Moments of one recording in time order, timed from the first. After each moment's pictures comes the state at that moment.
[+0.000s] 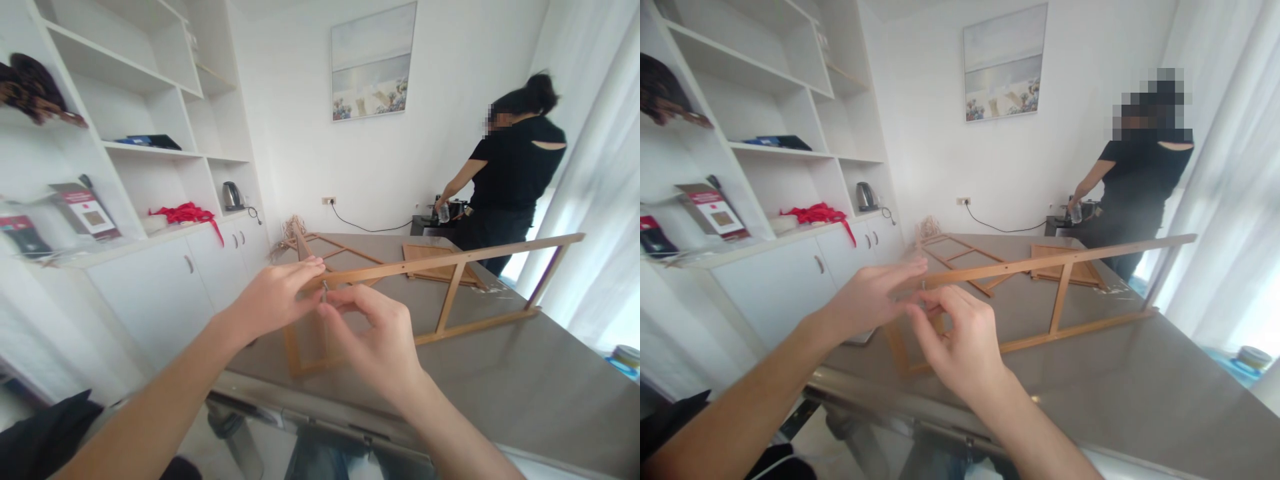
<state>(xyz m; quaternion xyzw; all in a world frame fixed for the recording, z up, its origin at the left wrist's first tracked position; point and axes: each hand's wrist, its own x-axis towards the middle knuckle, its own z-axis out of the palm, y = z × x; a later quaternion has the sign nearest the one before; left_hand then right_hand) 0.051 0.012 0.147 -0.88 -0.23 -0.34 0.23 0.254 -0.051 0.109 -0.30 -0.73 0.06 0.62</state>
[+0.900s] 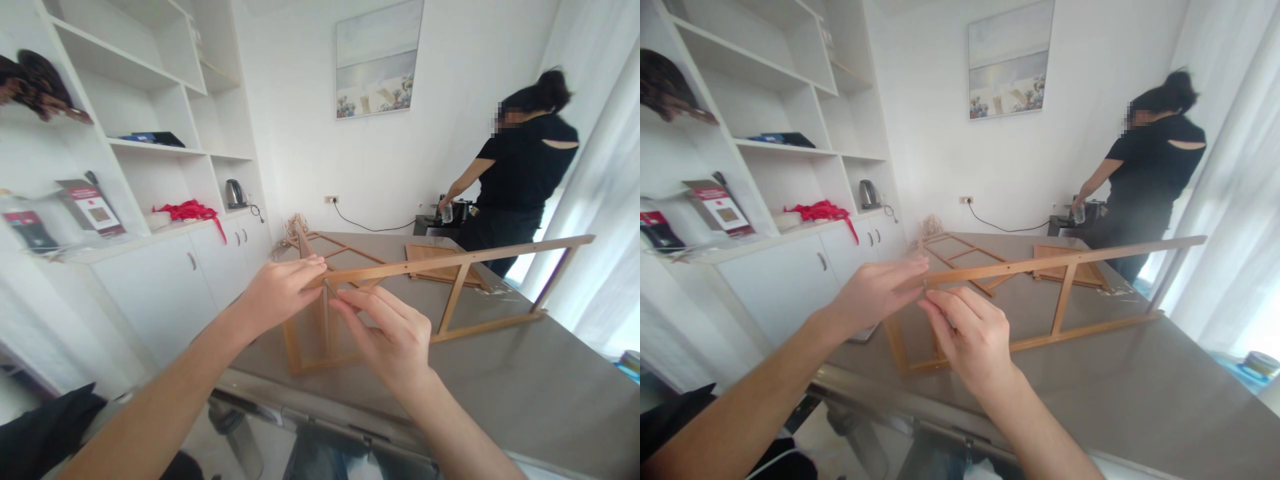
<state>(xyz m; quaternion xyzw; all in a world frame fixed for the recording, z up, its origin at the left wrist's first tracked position) 0.052 0.018 0.146 -0.88 -0.22 -0.34 0.26 0.264 -0.041 0.102 -0.26 -0.72 -0.15 0.63</state>
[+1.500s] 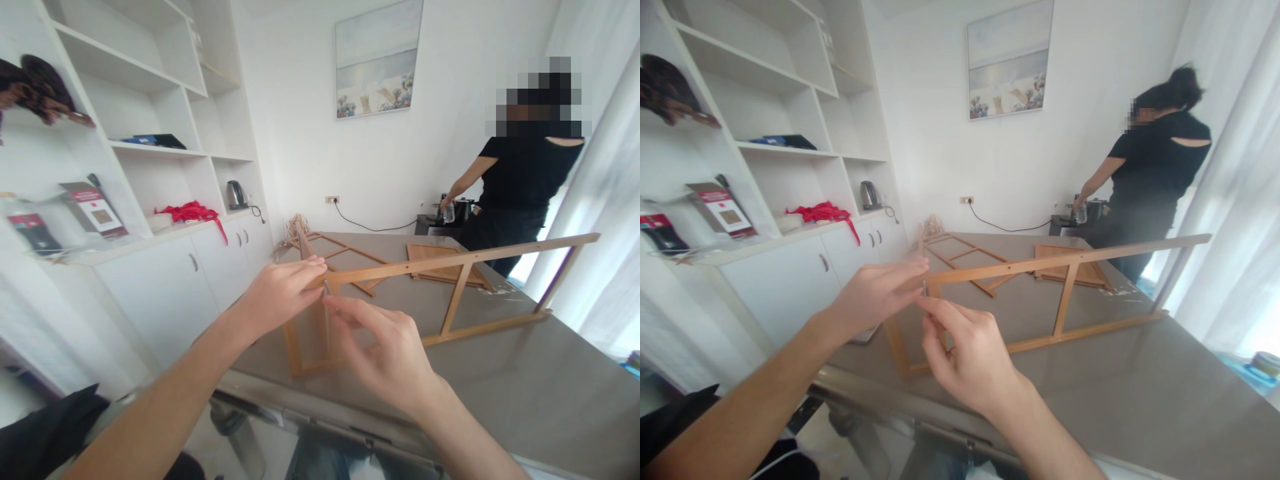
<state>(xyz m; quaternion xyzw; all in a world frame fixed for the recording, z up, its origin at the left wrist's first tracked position) 0.050 0.015 0.147 -0.88 -0.24 -0.32 0.24 0.269 -0.053 0.102 -0.28 -0.79 -0.03 0.54</state>
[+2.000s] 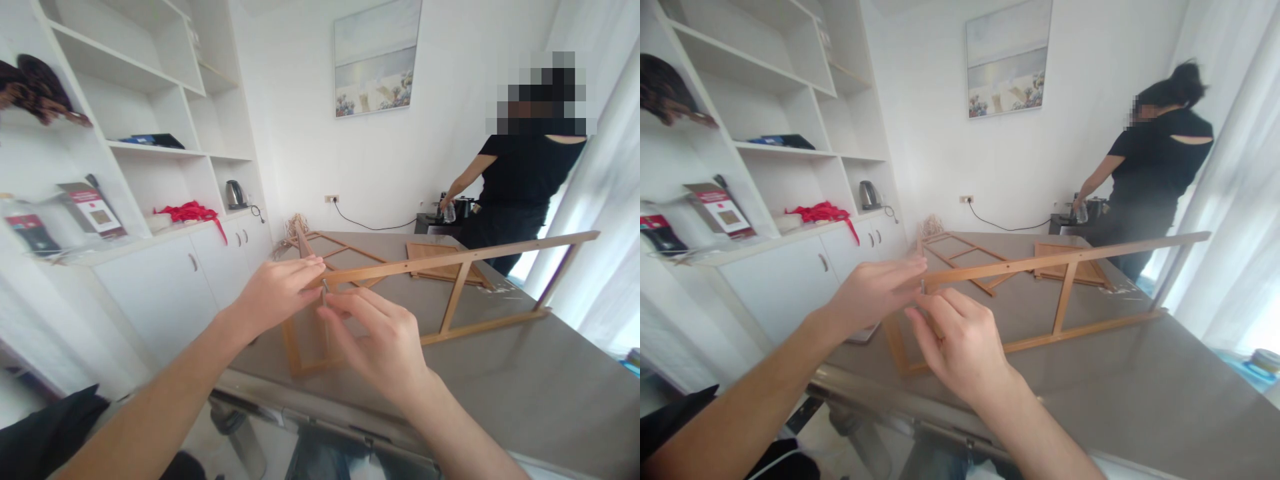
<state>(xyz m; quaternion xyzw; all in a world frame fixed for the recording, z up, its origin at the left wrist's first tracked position) 0.051 0.013 0.153 -0.89 -0.24 -0.29 0.27 0.260 -0.049 0.108 -0.28 -0.77 -0.09 0.57</state>
